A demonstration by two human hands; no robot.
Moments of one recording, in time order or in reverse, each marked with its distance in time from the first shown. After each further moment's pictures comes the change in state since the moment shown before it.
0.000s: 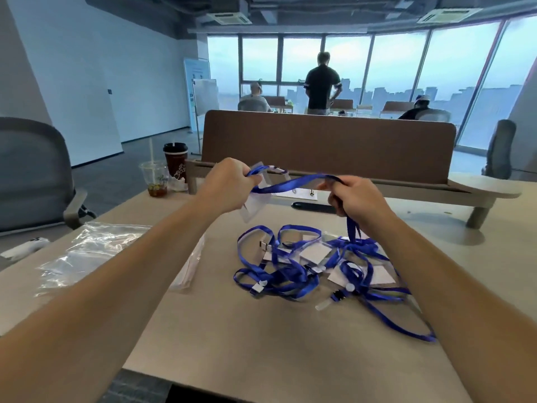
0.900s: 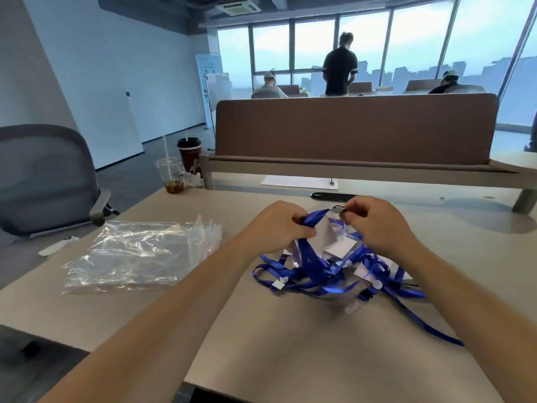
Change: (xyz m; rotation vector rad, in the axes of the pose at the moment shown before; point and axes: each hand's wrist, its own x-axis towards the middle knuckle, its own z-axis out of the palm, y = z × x) left_hand -0.016 -0.017 0.078 -0.051 -0.391 0.091; right_hand -0.023 0.050 0.018 -0.483 -0.020 -0.152
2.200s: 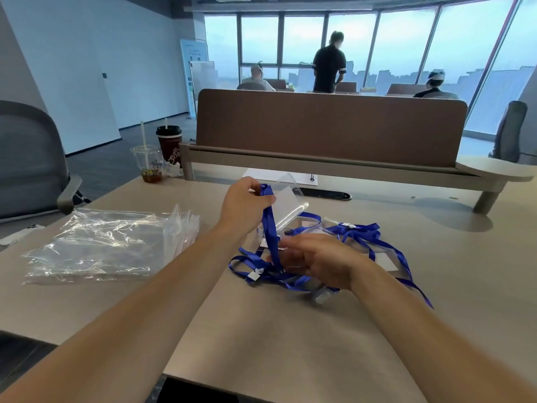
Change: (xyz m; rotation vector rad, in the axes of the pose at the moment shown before) left_hand 0.013 -0.009 0.009 -0.444 0.522 -0.178; right_hand -0.030 -0.007 0.042 0.892 -0.665 0.455
